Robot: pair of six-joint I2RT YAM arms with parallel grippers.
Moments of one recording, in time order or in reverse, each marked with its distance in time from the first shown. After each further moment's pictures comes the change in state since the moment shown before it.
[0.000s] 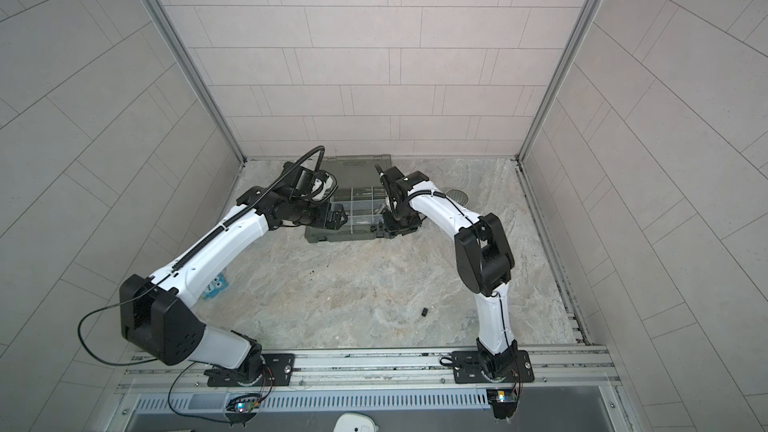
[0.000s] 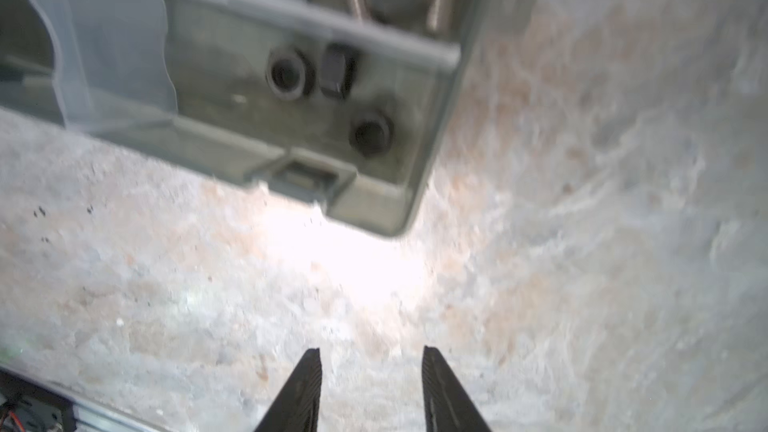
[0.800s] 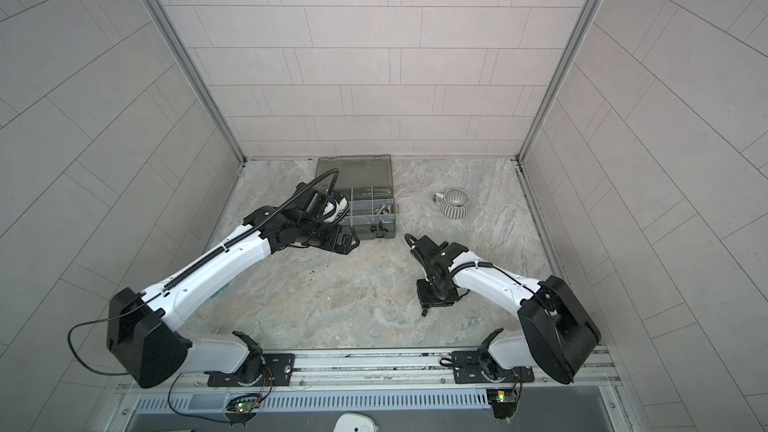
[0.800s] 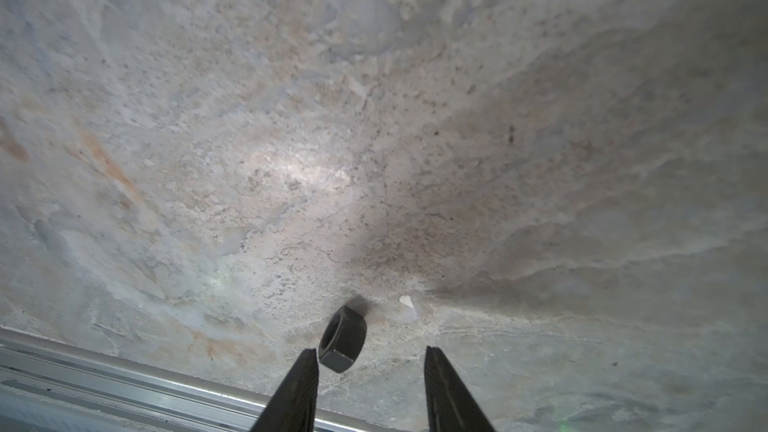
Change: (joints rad) left arm -0.163 -0.105 -0.142 0.019 0.013 -0.067; right arm 0.113 -0.581 -0.885 0.223 -0.032 0.270
